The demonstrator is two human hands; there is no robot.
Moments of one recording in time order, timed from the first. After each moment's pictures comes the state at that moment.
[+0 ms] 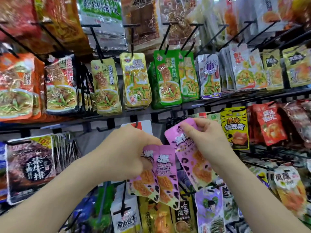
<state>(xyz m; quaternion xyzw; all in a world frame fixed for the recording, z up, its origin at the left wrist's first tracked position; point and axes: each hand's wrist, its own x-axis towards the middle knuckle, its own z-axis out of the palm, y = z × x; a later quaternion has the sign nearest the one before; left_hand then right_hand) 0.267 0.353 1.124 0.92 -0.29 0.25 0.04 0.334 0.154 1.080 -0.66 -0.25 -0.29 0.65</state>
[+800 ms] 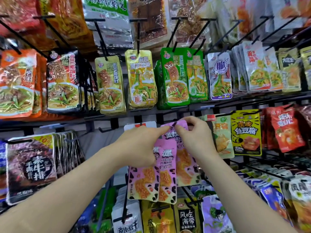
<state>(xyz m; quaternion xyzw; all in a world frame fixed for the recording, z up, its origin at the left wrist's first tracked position) 0.320 0.340 1.132 0.96 -0.18 0.20 -0.07 0.379 0.189 1.091 -0.73 -0.15 -0.35 0.57</state>
